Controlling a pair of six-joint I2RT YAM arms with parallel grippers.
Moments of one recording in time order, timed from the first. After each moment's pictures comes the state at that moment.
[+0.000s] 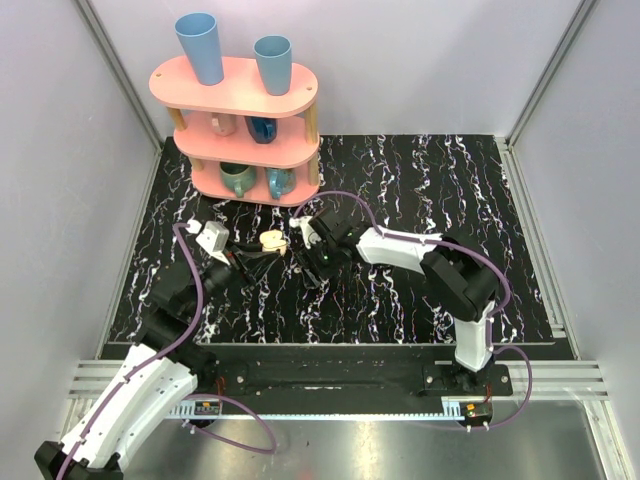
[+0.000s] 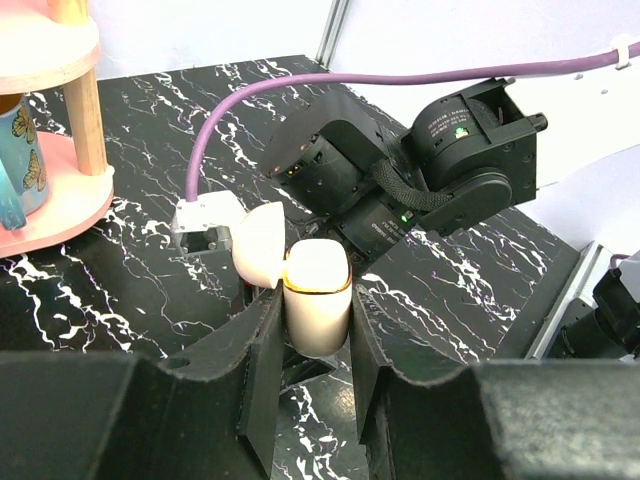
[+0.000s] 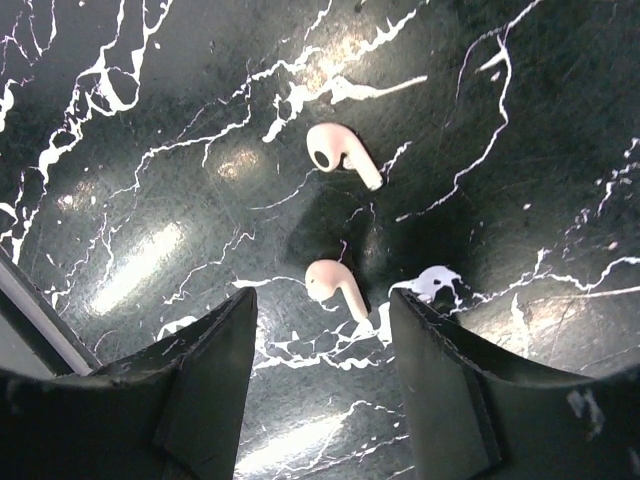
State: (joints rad) left arm -0.46 0.45 0.45 0.05 0.35 -0.32; right arm 0.83 1.94 1.26 -0.32 -0.28 0.14
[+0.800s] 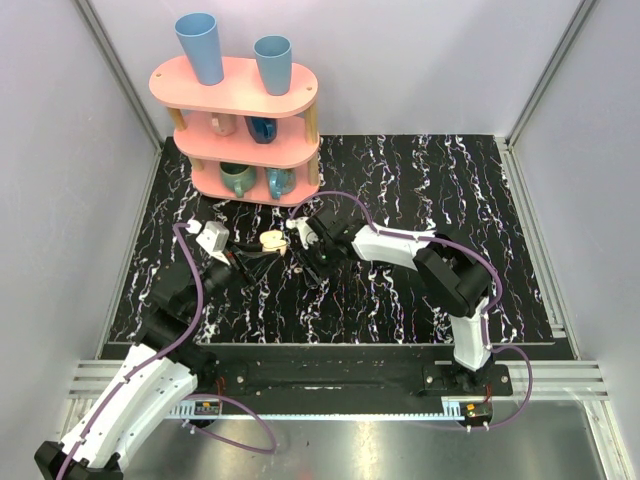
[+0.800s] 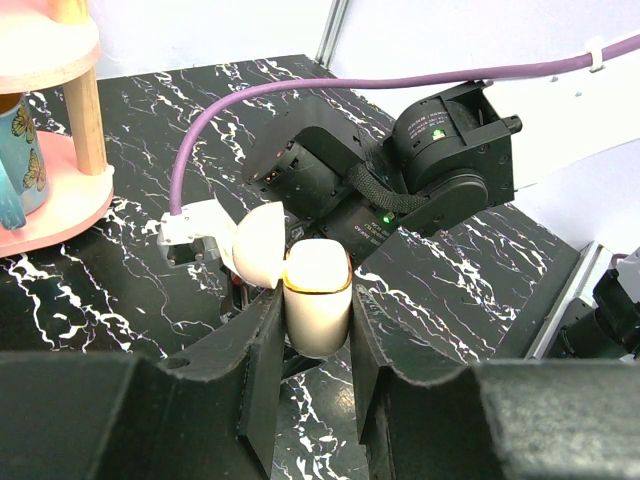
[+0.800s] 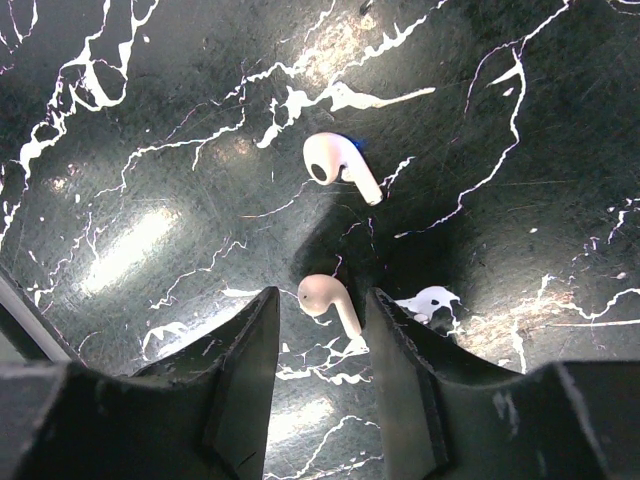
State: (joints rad) left arm -0.46 0.45 0.45 0.05 0.34 -0.32; right arm 0.83 1.99 1.31 -0.35 -0.31 0.09
